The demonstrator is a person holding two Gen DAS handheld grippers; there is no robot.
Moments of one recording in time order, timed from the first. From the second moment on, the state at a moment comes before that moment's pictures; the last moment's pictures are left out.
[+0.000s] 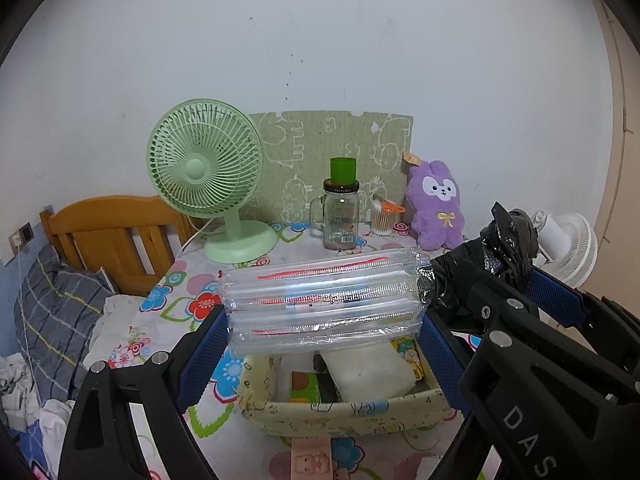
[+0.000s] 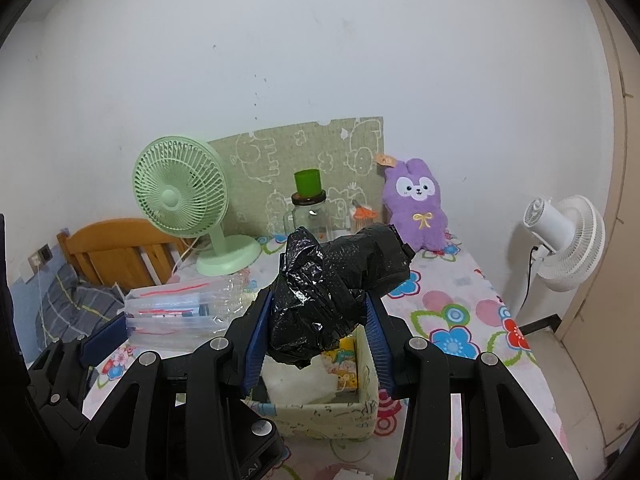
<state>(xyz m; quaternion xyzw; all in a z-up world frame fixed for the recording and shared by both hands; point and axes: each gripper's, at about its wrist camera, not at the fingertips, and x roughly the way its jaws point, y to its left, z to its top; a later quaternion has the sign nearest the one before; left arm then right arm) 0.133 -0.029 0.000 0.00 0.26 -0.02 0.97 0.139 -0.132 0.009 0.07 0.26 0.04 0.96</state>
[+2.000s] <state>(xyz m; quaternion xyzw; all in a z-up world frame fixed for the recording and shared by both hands) 0.186 -0.019 -0.053 0.02 0.33 -0.03 0.94 0.206 -0.117 -0.051 0.05 0.33 0.09 0.94</state>
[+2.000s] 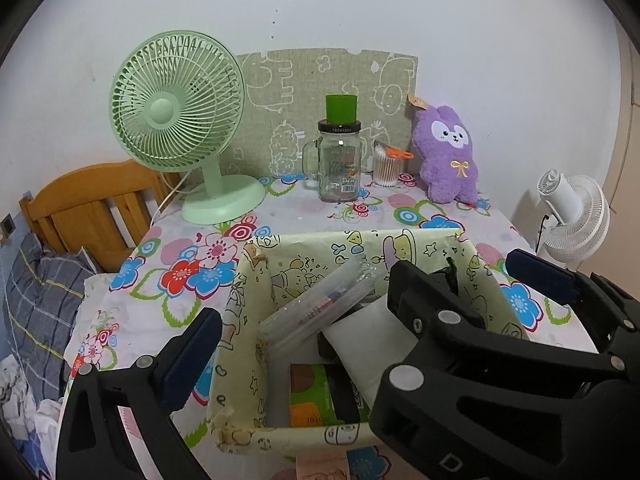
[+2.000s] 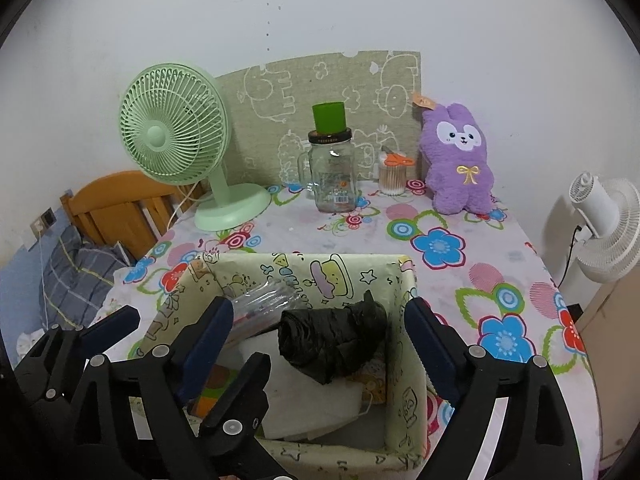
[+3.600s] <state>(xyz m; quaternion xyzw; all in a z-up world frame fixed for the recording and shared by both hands) 0.058 -0.026 -0.002 0.01 0.24 -0.05 0.97 0.061 -0.129 0.013 0.04 0.23 0.02 0.97</state>
